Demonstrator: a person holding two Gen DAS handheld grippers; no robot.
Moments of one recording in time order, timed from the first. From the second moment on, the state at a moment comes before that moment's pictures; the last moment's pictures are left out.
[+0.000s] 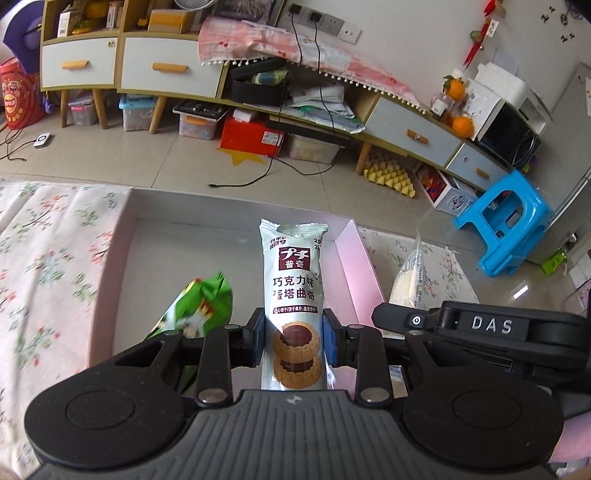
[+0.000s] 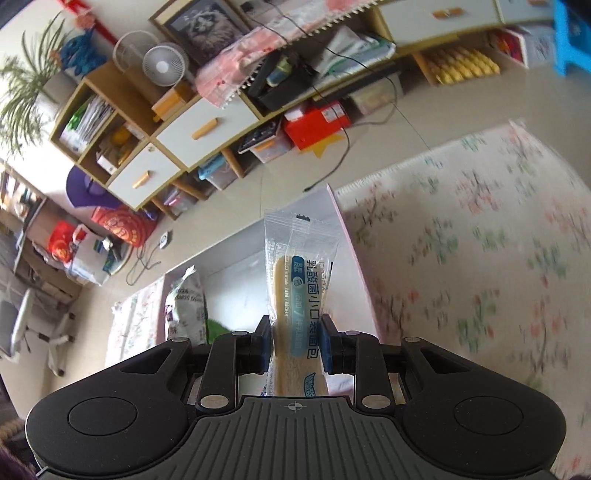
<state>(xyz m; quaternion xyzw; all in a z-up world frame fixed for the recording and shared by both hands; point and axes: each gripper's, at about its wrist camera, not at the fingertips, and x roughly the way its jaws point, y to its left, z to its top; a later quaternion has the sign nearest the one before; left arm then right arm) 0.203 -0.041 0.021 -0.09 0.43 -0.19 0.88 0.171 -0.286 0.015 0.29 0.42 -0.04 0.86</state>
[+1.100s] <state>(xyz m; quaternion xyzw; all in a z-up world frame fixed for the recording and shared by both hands) 0.231 -0.055 0.006 -0.01 0.40 -0.15 0.90 0.203 -0.295 -0.007 0.26 0.41 0.00 0.88</state>
